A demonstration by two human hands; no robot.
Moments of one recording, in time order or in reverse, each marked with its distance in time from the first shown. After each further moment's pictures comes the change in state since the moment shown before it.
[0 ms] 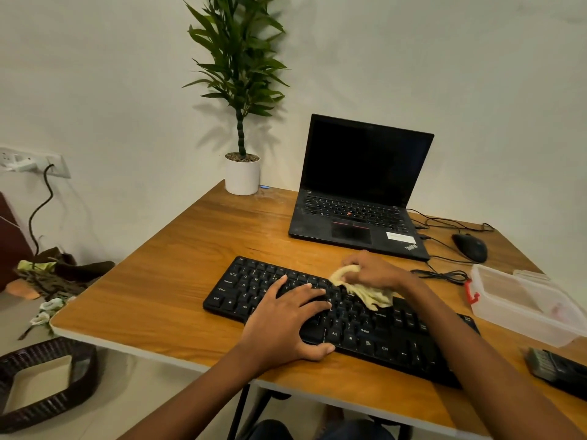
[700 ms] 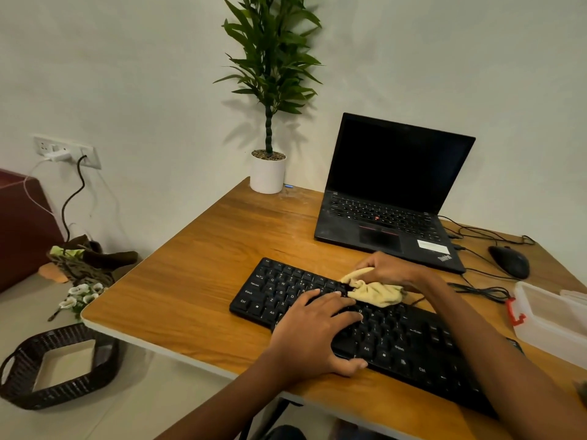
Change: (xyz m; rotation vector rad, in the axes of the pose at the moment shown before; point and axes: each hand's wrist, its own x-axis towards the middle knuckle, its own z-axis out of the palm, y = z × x) left_hand 0.001 0.001 0.002 -0.065 0.006 -0.001; right_hand 0.043 -0.001 0.001 0.150 -0.149 0.073
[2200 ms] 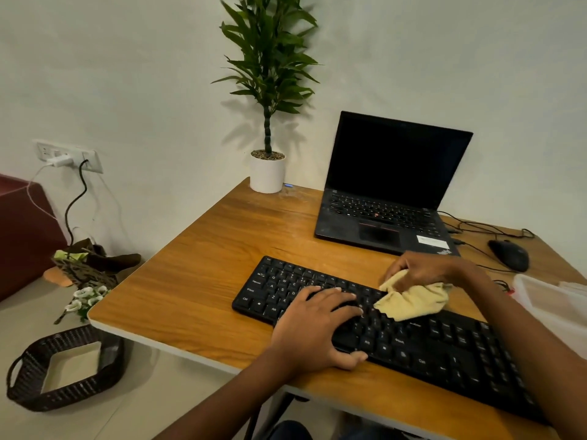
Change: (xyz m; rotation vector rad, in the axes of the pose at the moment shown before) left_hand 0.002 0.009 -0.006 0.001 -0.052 -0.010; right_hand -0.053 0.023 -0.037 -0.214 -0.146 0.069
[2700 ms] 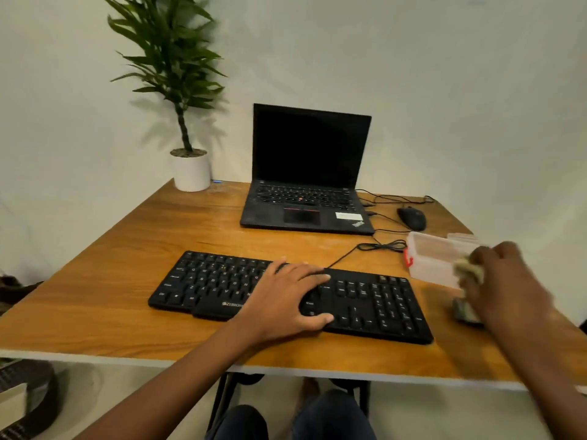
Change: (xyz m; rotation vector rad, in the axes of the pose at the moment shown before) left_hand 0.049 0.067 -0.006 -0.019 -0.163 0.099; right_hand -0.213 0.061 0.093 -0.245 1.282 0.587
